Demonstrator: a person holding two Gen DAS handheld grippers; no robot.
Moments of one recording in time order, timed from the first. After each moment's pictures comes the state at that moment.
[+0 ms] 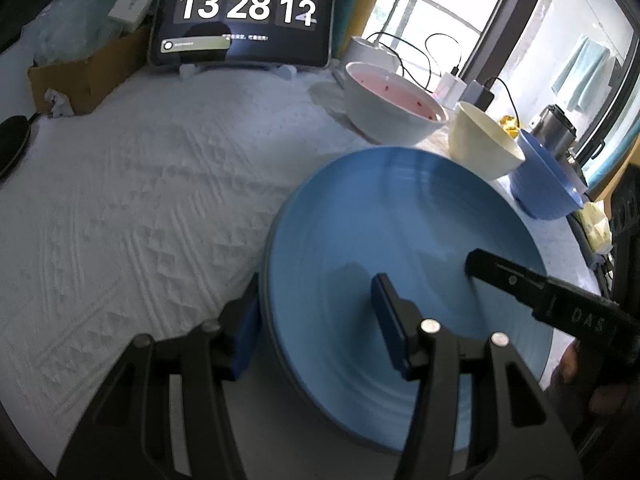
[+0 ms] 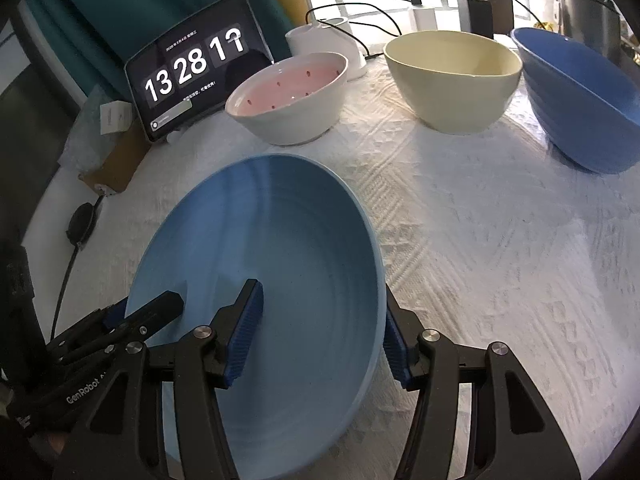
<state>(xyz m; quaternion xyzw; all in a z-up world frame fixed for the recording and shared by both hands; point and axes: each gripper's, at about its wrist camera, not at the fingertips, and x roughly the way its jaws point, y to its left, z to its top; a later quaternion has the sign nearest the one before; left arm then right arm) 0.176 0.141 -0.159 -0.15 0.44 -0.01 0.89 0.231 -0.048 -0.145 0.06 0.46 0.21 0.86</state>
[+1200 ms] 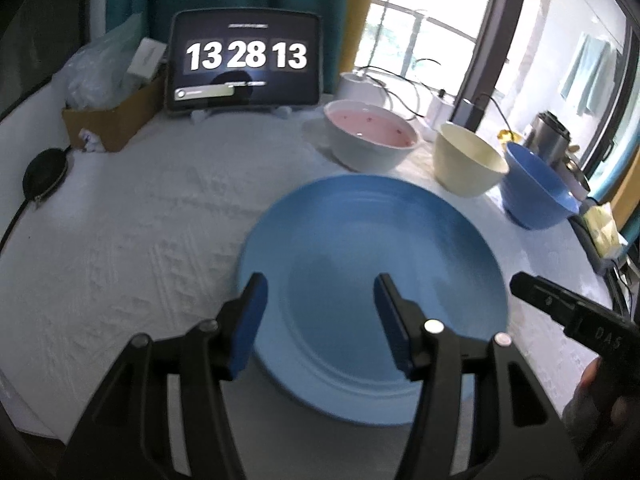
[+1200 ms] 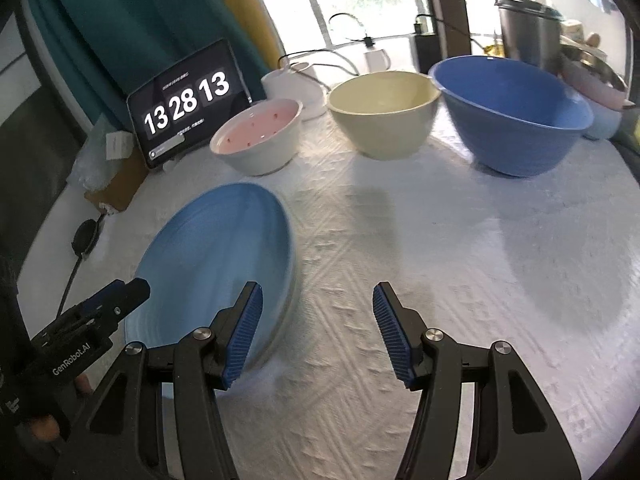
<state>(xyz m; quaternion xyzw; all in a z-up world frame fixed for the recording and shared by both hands) 0.149 0.098 -0.118 -0.11 0.40 0.03 0.91 0.192 -0.113 -0.122 0.08 0.42 0.19 0.89</state>
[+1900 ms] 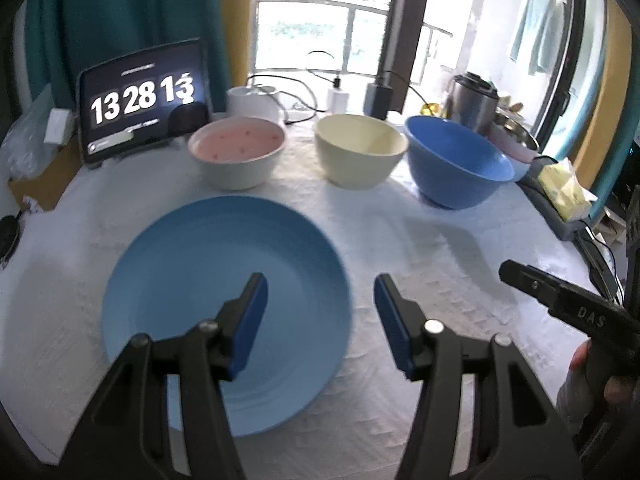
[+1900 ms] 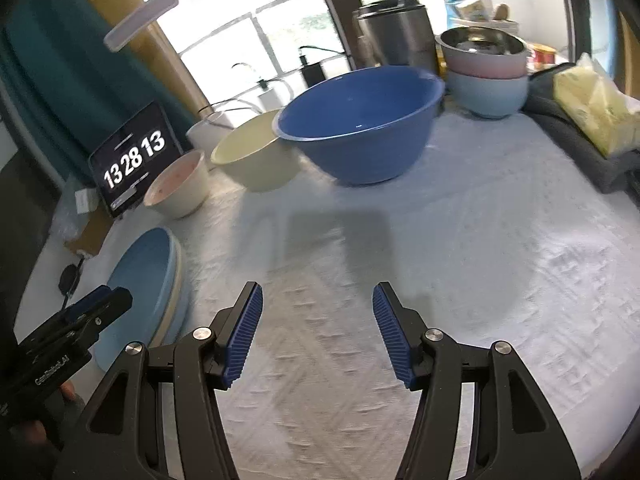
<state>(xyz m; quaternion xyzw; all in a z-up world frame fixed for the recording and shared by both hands) 0.169 -0.019 -0.090 -0.05 0.39 -0.04 0.92 0.182 -0.237 -0.126 0.13 0.39 0.13 0.90</state>
